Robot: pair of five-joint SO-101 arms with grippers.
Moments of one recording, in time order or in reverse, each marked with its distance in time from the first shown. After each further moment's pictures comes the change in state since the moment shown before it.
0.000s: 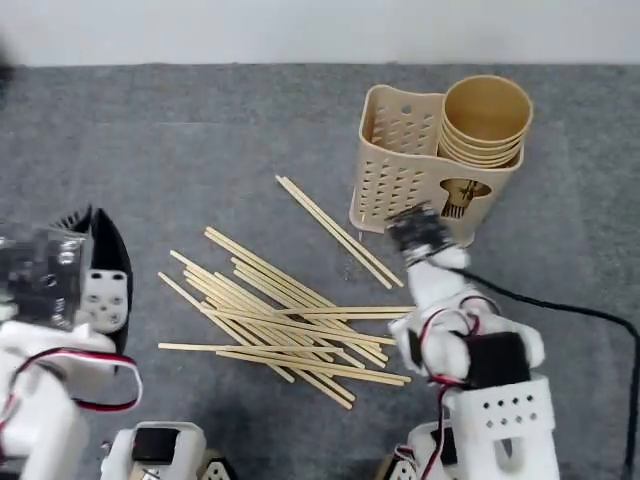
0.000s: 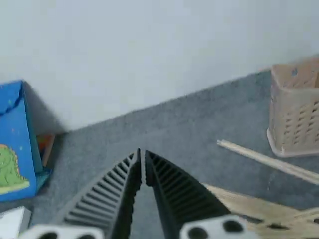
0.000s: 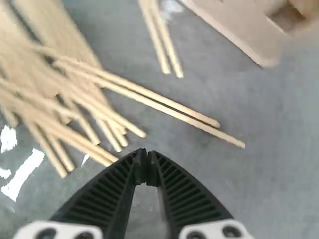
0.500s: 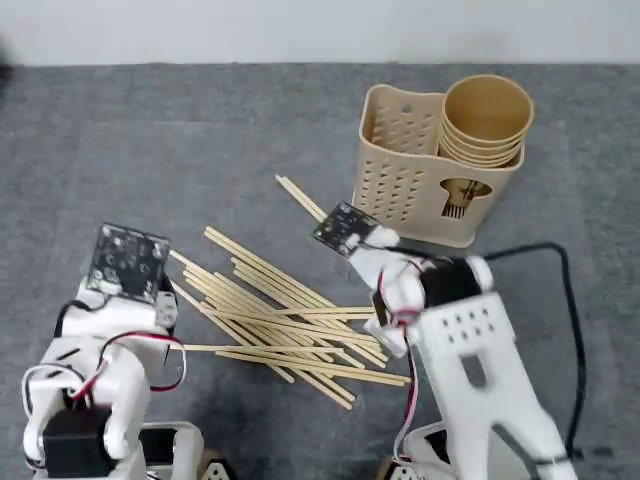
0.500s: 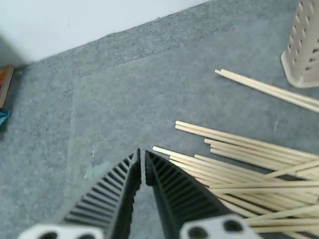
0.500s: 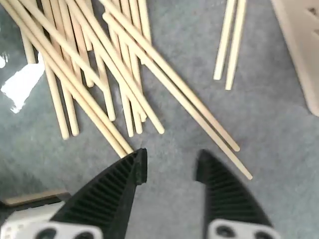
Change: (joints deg) left arm -2.2 -23.0 52.6 -19.1 -3.1; right arm -5.5 27.0 -10.7 0.0 16.4
